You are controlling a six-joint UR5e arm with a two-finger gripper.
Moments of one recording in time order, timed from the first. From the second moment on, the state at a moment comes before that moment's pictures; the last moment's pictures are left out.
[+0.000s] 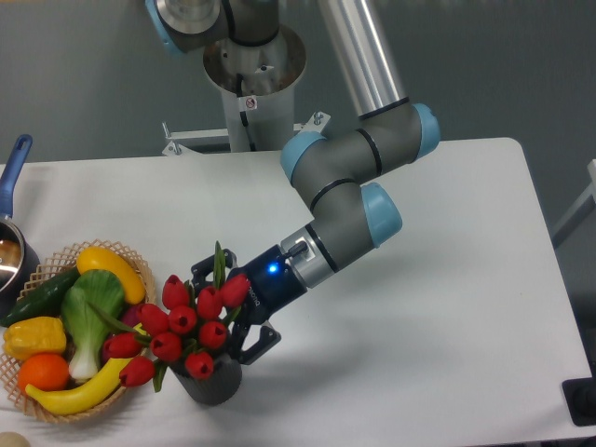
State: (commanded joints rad) arm 2.47 -2.07 -1.68 -0.85 0.29 1.43
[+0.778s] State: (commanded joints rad) arm 2.49 -2.06 -1.67 -0.84 0.29 1.40
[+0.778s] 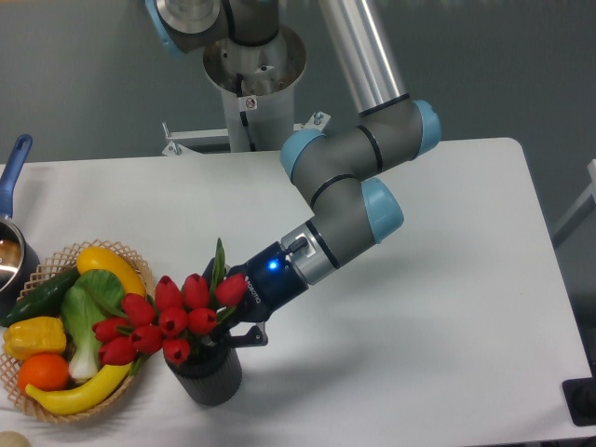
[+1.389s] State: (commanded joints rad) arm 2.49 -1.98 -1.62 -0.84 0.27 1.25
